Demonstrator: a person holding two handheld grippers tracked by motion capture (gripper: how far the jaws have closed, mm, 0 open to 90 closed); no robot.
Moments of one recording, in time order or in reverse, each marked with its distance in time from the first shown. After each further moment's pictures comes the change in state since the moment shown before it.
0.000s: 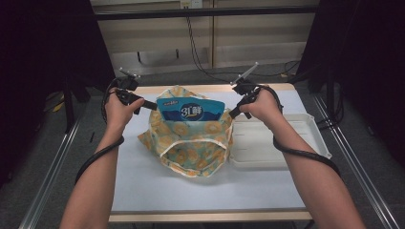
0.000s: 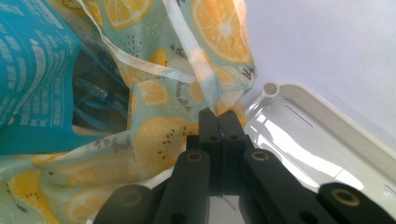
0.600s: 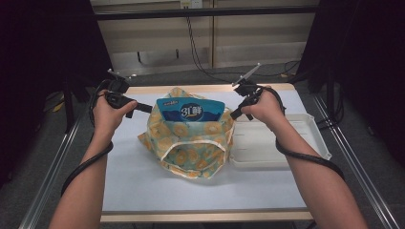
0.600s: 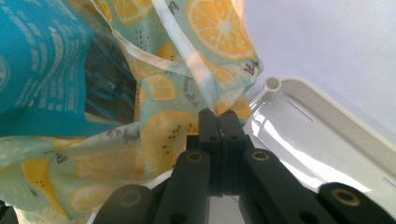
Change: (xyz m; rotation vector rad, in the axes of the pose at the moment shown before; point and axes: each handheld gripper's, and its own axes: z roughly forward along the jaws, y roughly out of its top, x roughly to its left) left arm -0.010 -0.019 -0.026 -0.032 0.005 -0.021; right arm 0.005 -0.007 -0.007 -0.007 -0.002 -0.006
